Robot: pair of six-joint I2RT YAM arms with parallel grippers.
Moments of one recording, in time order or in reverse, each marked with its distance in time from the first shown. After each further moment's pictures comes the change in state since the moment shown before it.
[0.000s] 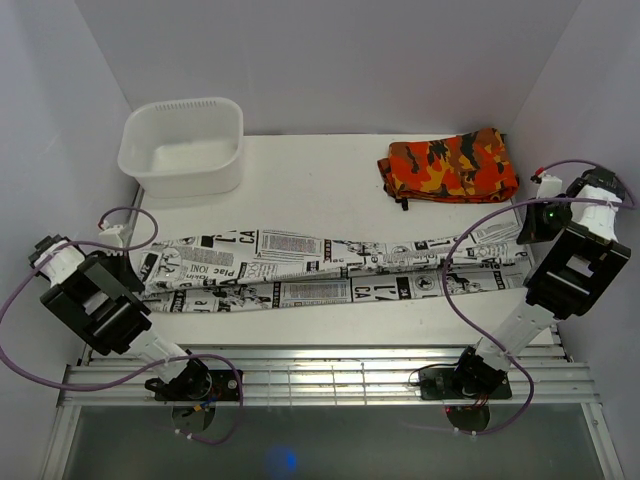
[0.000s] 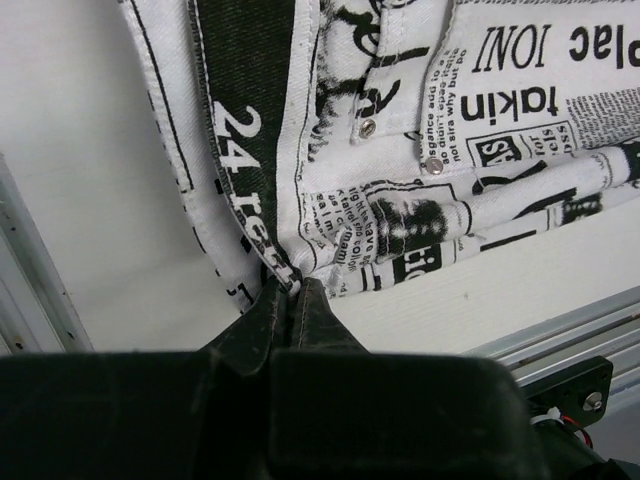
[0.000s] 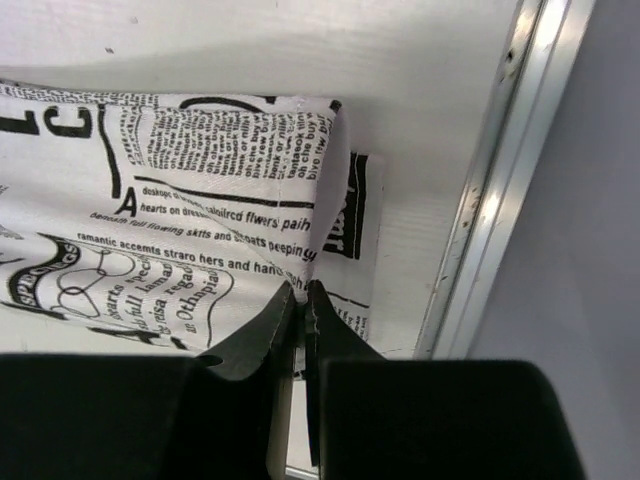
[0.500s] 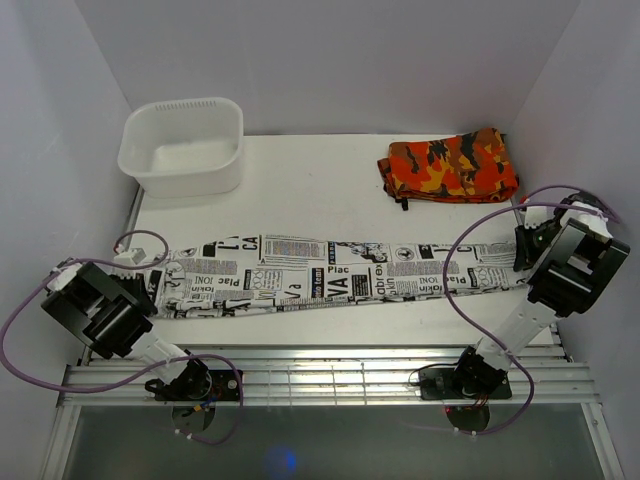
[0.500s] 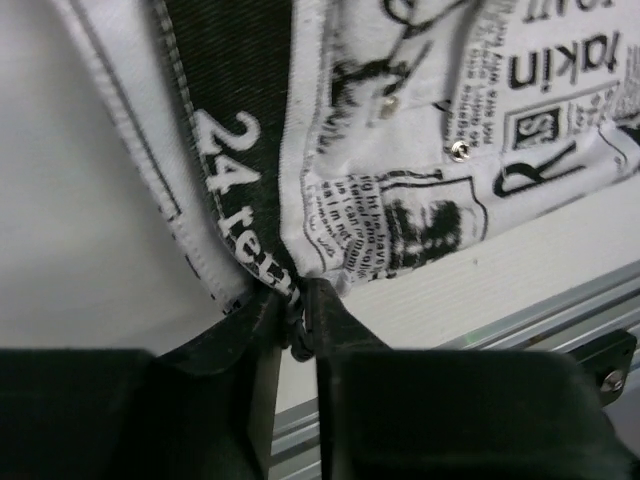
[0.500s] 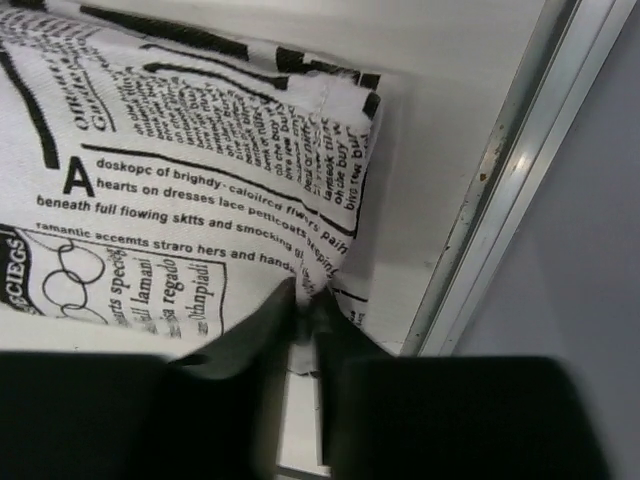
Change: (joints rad) left arm 0.055 -0.040 -0.199 0.044 -0.030 0.108; right arm -0.011 0.013 -0.140 0.077 0.111 -0.105
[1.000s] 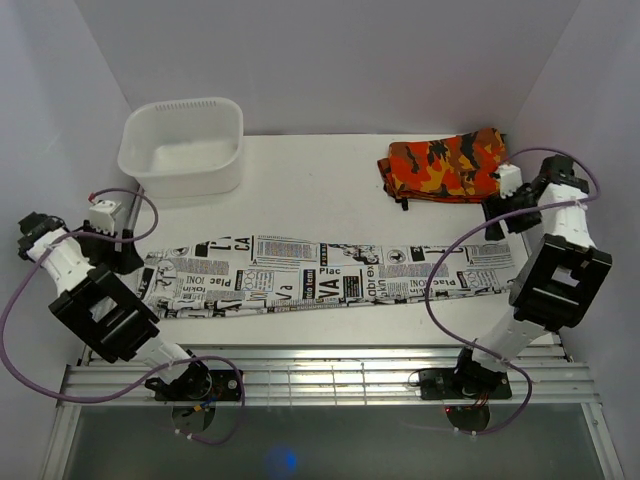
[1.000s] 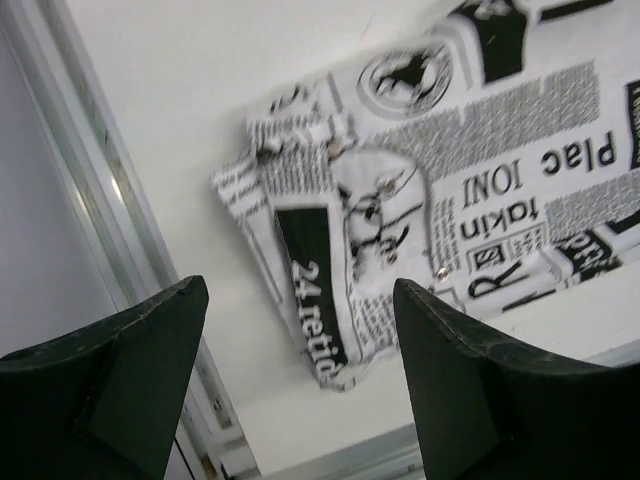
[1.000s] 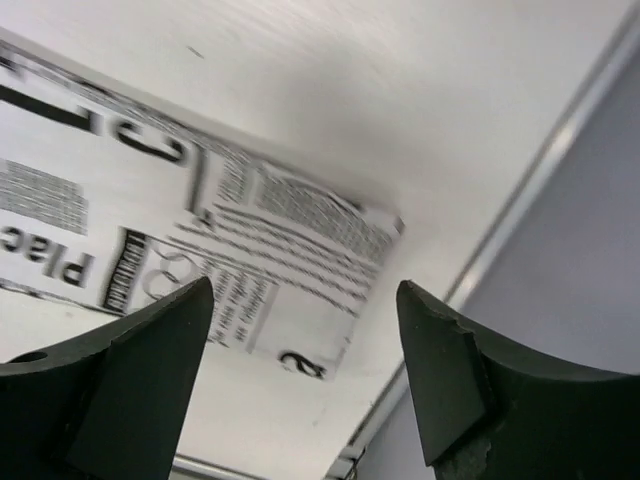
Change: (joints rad) left arm -0.053 -0.035 0.332 -0.071 0.130 -0.006; right arm 0.159 -0.142 0.053 -0.013 -0.030 -0.045
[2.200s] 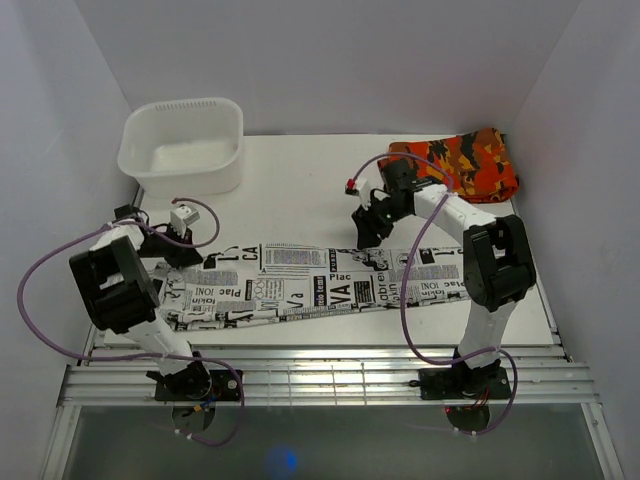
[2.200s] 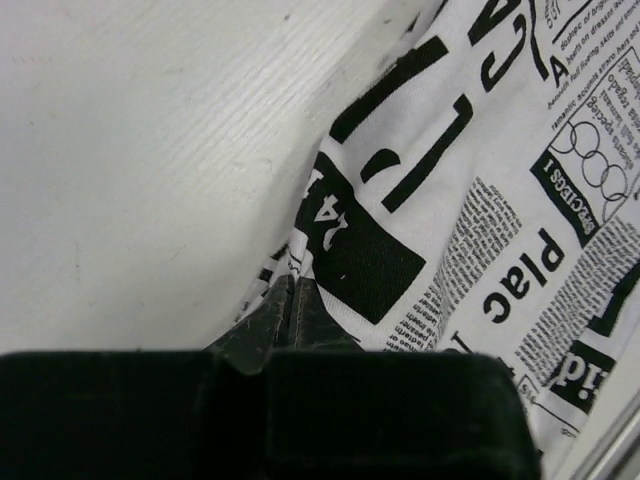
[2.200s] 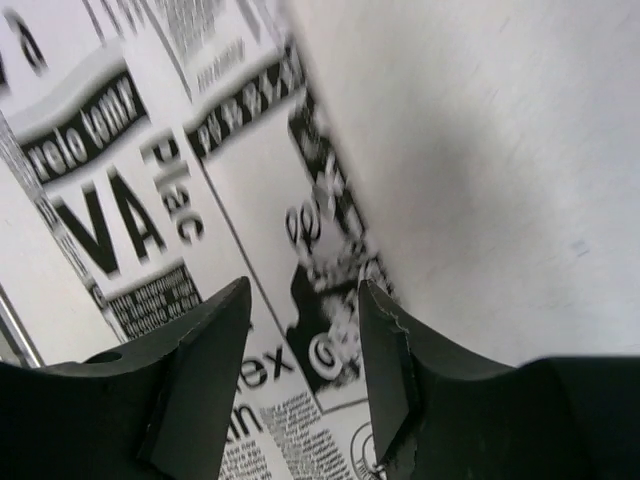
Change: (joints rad) left arm -0.449 0.212 -0.162 0.256 0.150 -0.020; right arm 0.846 0.123 -0.079 0.249 -0.269 0.251
